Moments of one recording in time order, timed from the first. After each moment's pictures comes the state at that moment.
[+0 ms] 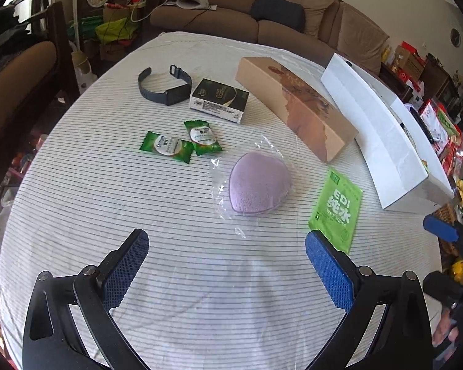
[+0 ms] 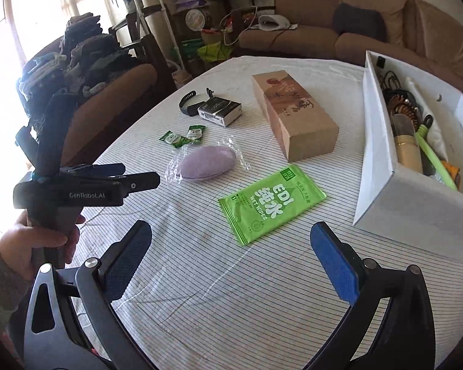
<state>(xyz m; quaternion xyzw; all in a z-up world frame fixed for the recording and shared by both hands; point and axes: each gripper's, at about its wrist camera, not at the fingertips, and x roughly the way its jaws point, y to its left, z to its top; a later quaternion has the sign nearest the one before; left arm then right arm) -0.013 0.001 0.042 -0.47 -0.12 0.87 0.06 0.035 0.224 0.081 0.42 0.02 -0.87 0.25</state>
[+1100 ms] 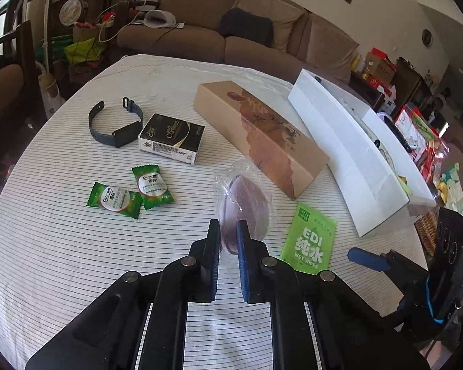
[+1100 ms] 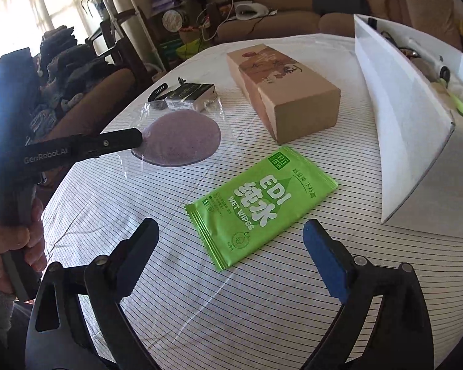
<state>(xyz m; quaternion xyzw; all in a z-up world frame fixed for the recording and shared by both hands) -0.039 0.020 0.066 -0.41 -0.12 0.90 0.12 -0.008 0.226 0.021 0.44 -0.03 -0.87 0.22</state>
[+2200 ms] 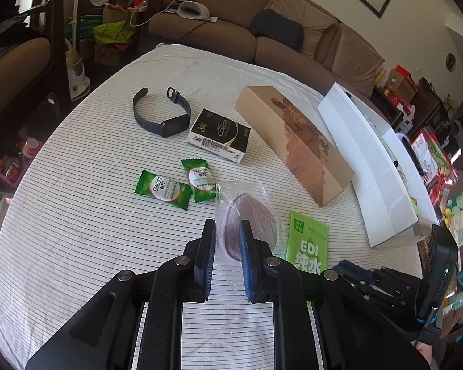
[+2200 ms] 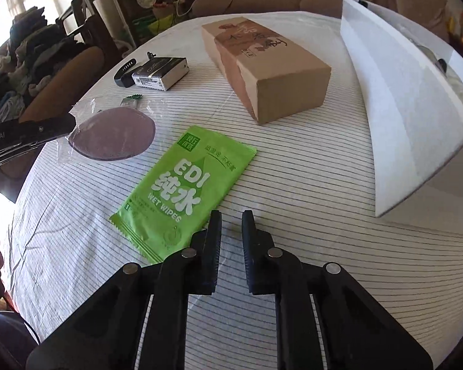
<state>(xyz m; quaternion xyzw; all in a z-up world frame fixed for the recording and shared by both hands) -0.038 -0.022 0.063 -0.43 -0.15 0.89 0.06 -0.019 0.217 0.007 0.50 0.00 -0.85 0.16</state>
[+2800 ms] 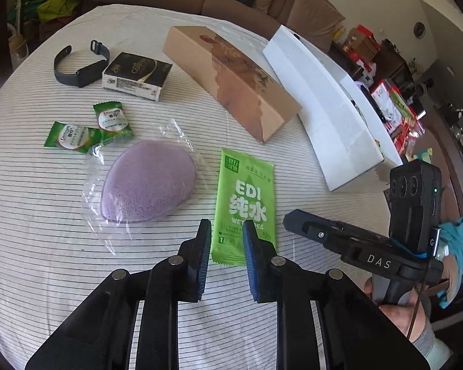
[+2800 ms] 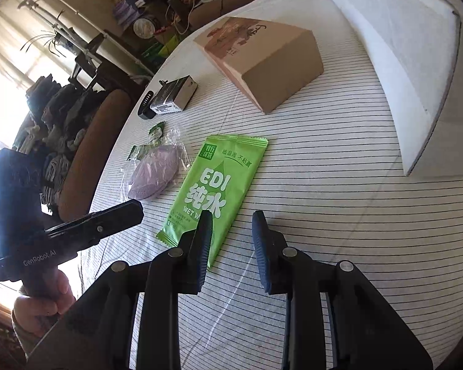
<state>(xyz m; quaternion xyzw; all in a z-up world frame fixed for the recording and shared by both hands) -0.033 0.036 0.031 -0.51 -0.15 0.83 0.20 -0.036 0.241 -0.005 0.51 -0.18 -0.81 0.22</state>
